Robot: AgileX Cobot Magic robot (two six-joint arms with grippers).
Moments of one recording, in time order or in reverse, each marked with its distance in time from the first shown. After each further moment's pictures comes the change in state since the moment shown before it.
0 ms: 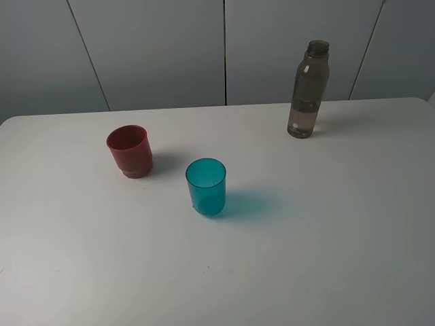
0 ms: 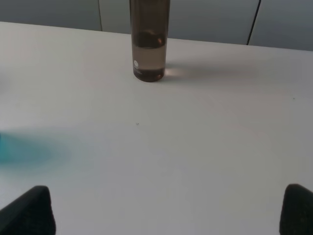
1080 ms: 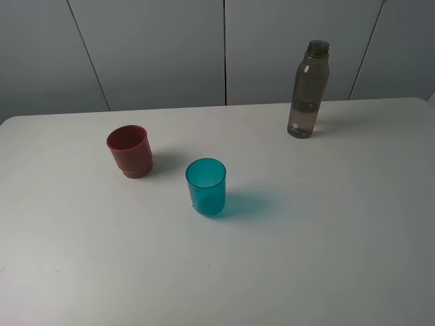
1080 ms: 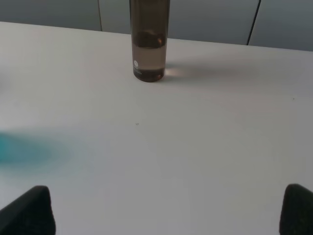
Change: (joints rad) left arm 0.000 0.000 0.000 0.000 0.000 0.002; right arm 0.000 0.000 0.000 -0.002 0.000 0.000
